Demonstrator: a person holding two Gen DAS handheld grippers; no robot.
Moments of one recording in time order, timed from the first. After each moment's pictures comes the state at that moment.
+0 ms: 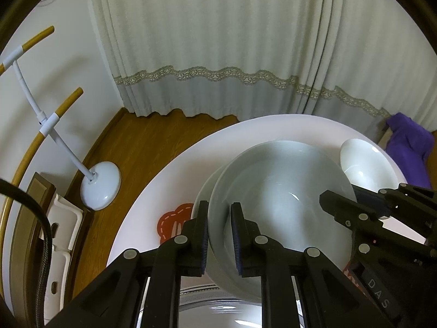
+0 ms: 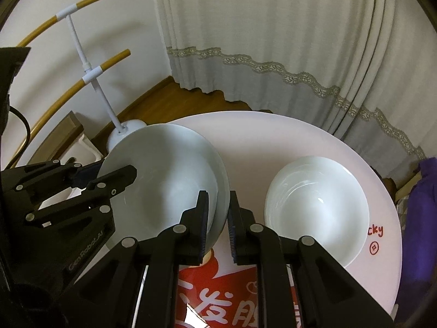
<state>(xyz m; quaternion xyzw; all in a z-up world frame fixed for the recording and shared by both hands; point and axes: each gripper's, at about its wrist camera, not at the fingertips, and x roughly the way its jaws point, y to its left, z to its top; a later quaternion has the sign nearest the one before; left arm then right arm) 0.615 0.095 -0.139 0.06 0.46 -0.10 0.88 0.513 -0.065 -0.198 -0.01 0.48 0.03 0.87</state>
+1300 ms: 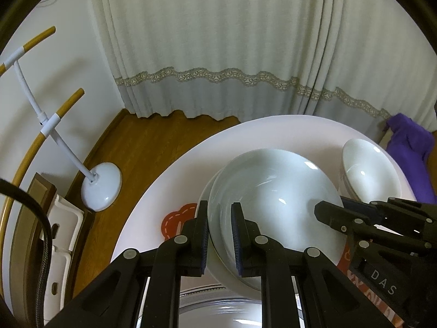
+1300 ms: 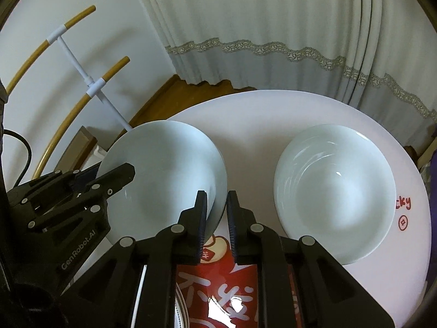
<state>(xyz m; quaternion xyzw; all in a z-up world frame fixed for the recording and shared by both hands) 0.611 0.098 -0.136 0.06 0.45 -0.10 0.89 0.518 -0.082 -0.214 0.08 0.51 0.05 0.86</state>
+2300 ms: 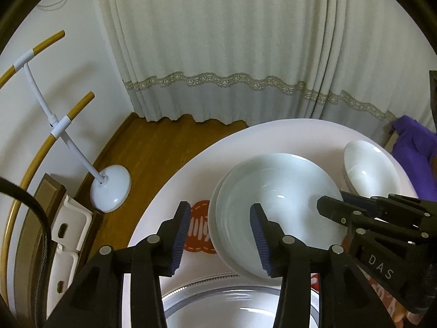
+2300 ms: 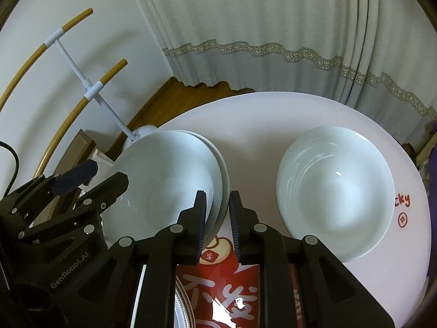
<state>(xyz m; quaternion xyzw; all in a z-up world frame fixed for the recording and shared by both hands) 0.588 0.098 -0.124 0.06 0.44 -0.08 0.89 0.512 -0.076 -0.210 0.09 0.50 0.04 0.86</state>
